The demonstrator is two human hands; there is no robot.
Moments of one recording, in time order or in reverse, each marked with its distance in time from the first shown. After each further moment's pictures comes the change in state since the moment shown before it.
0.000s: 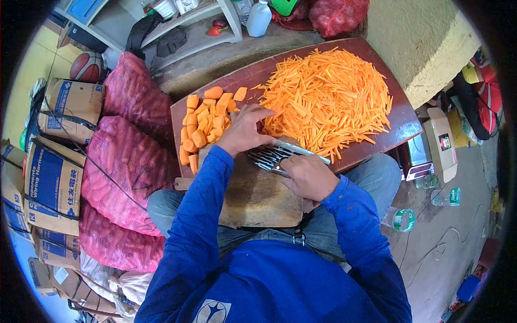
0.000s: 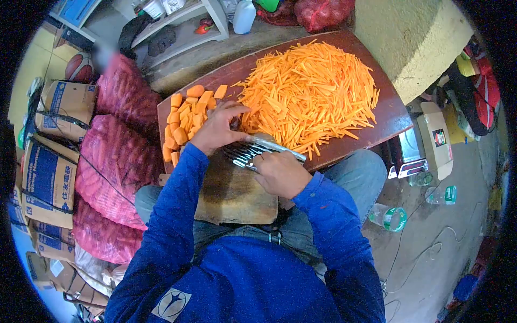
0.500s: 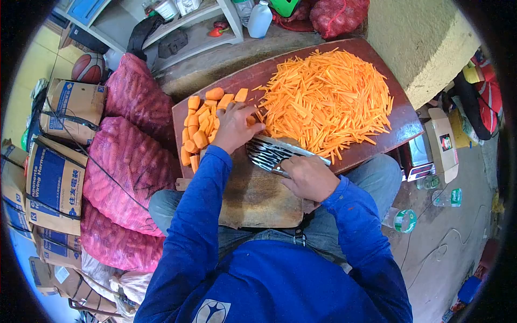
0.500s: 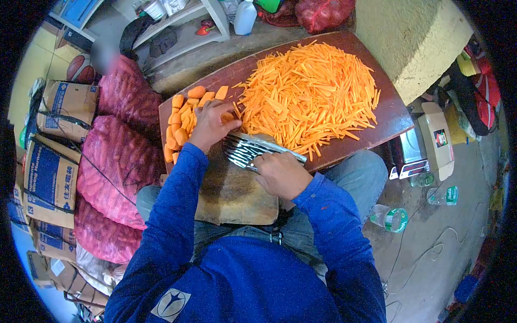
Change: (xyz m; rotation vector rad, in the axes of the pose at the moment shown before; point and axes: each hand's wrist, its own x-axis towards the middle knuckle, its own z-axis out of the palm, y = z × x) left_hand -0.003 -0.017 -0.002 0.283 0.200 -0.107; right_hand 0.000 -0.003 -0.006 0.015 0.006 0.004
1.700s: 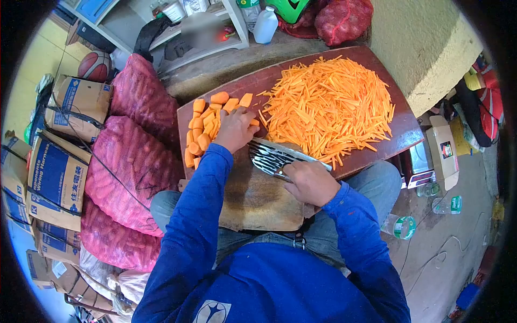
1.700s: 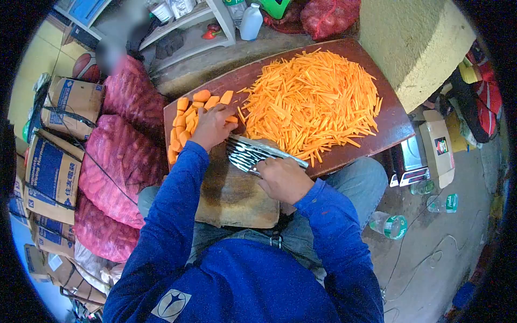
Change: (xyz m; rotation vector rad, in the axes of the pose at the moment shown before) left_hand 0.005 -0.008 -0.008 0.253 -0.150 -0.021; right_hand -0.001 -0.002 -0.003 -0.016 -0.042 0.023
